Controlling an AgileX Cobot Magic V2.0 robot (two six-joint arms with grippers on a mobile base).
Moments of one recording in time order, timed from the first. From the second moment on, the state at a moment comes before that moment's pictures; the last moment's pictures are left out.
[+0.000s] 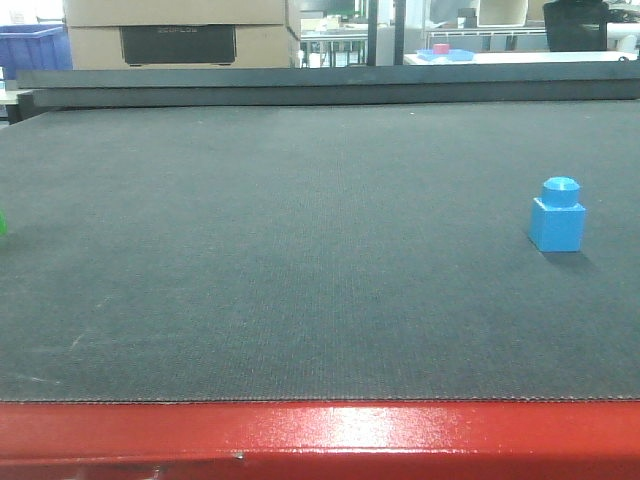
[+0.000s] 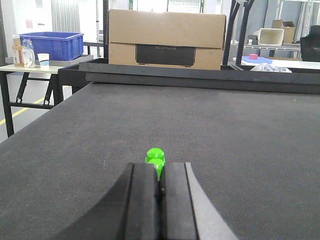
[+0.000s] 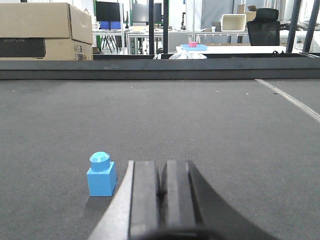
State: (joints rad) left arm 0.05 0.00 0.00 -0.03 0.02 0.02; right arm 0.03 0.00 0.00 0.04 0.06 0.01
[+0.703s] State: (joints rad) left arm 0.05 0.00 0.00 -0.03 -0.01 0.02; right arm 0.03 0.00 0.00 0.04 0.06 0.01
